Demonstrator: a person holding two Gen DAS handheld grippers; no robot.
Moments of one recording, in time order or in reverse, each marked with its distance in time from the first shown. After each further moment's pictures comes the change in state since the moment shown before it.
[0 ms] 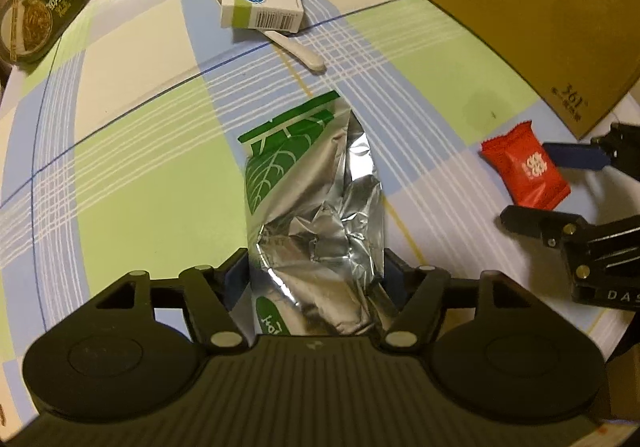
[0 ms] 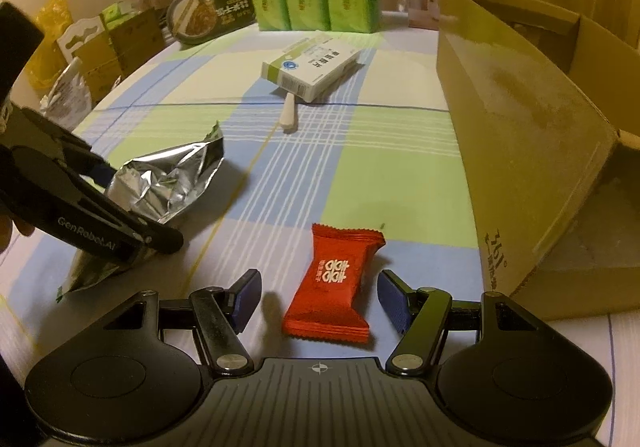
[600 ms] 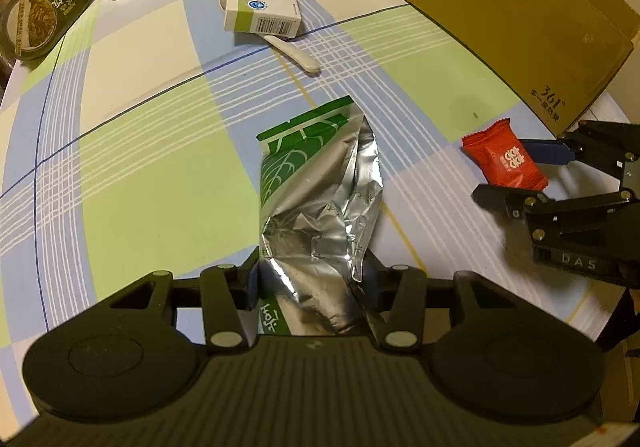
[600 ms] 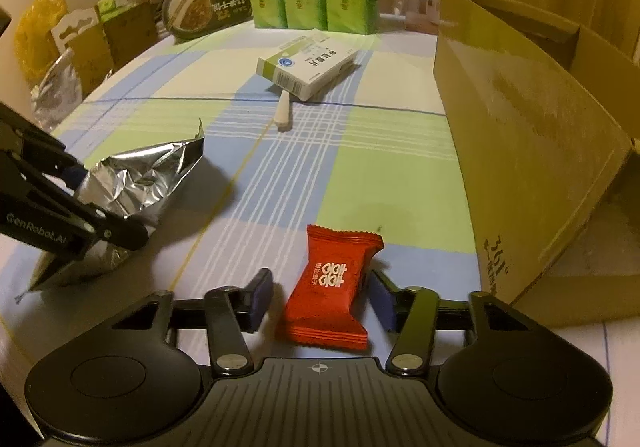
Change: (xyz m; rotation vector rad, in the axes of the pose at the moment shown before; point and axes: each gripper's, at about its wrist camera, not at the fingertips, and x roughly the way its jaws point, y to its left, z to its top) left arm -0.018 0.000 -0.013 0.005 -0.029 -0.020; right arm 0.008 0.007 -0.002 -0.055 -0.007 -0.052
